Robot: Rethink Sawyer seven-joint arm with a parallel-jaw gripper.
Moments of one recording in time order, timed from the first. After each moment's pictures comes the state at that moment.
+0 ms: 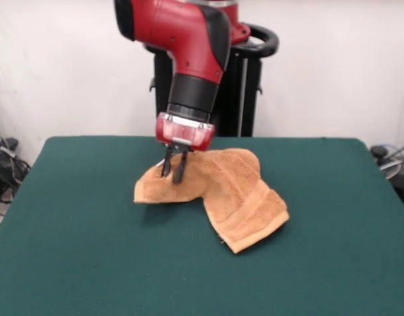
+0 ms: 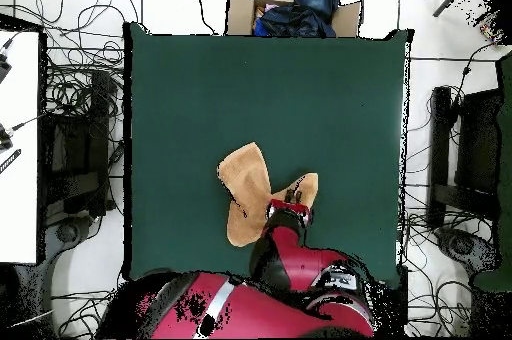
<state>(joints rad) -0.18 -0.40 -0.31 1.99 -0.34 -0.58 1.93</state>
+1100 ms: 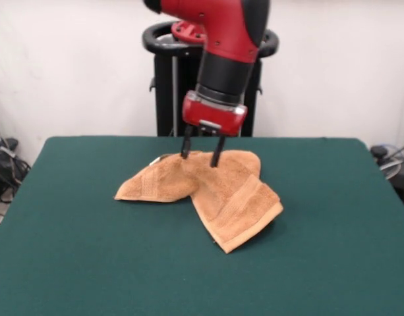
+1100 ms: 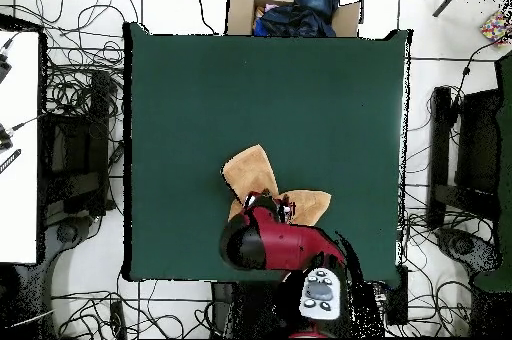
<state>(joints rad) -0.09 -0.63 -0.23 1.98 -0.21 -0.05 1.93</state>
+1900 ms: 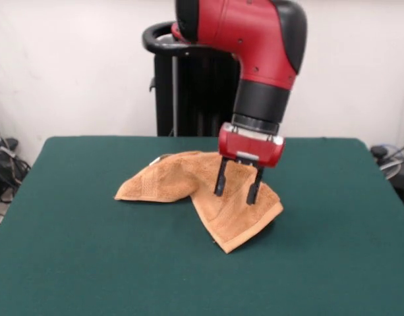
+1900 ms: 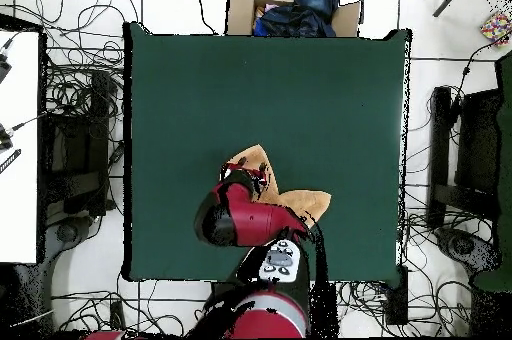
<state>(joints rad) 0.01 -0.50 -0.22 1.88 -0.07 -0.21 1.93</state>
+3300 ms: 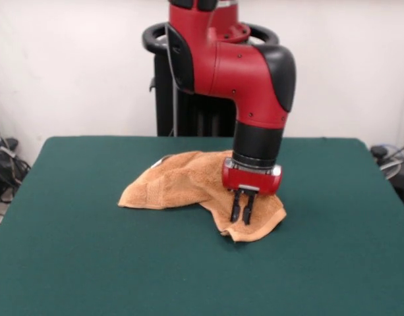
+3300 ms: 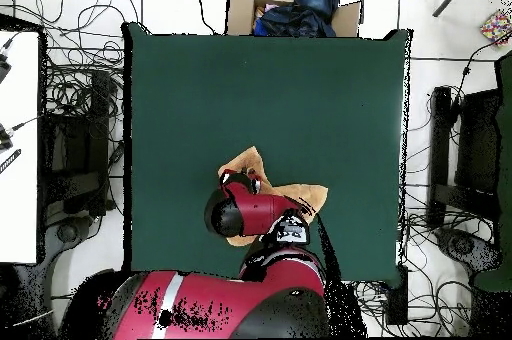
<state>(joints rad) -0.08 -0.37 -0.11 1.81 -0.15 -0.17 1.93</state>
